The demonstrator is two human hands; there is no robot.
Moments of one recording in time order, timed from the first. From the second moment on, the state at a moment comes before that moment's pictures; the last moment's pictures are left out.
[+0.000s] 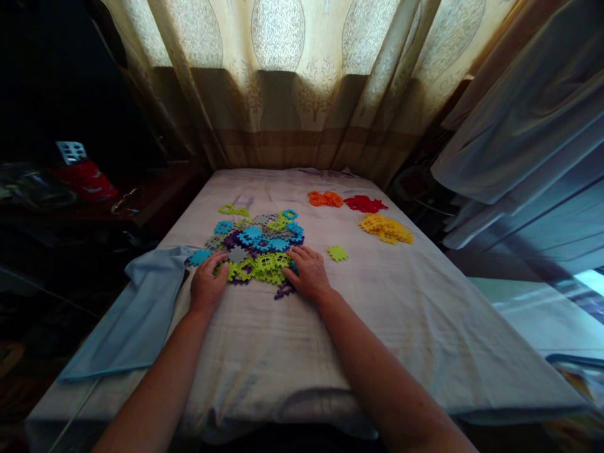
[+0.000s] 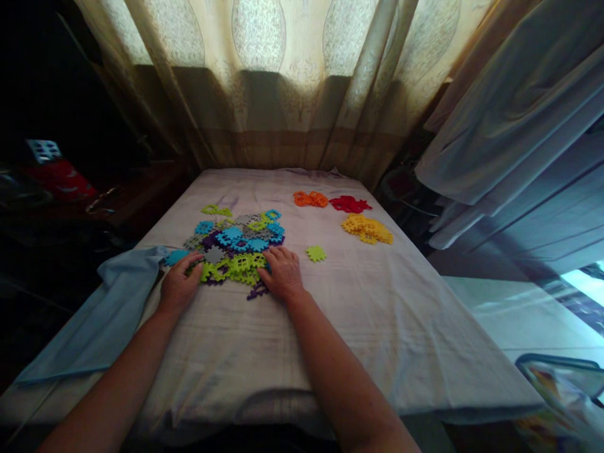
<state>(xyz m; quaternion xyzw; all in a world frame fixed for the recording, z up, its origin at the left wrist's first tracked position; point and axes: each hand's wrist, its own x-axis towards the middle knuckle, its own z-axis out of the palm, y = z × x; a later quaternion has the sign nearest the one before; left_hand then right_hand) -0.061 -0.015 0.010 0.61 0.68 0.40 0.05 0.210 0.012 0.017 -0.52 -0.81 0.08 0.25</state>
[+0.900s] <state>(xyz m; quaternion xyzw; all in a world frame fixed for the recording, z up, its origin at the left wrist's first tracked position) -0.066 -0.012 0.001 0.61 0.67 0.42 0.05 0.258 0.037 0.006 -0.62 -0.66 0.02 0.42</state>
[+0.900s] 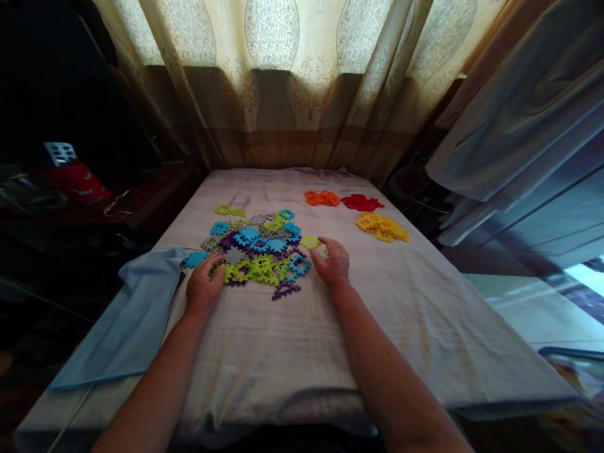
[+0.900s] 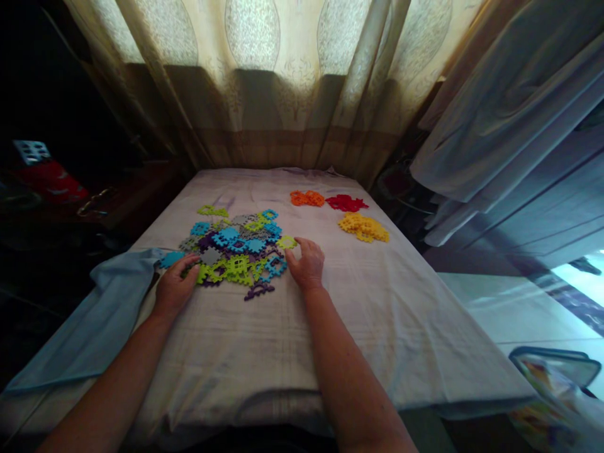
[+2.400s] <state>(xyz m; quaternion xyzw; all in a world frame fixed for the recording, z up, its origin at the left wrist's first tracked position) -0.066 -0.013 0.003 0.62 0.67 0.41 0.06 0.240 0.020 0.013 -0.54 -0.78 0.05 0.29</state>
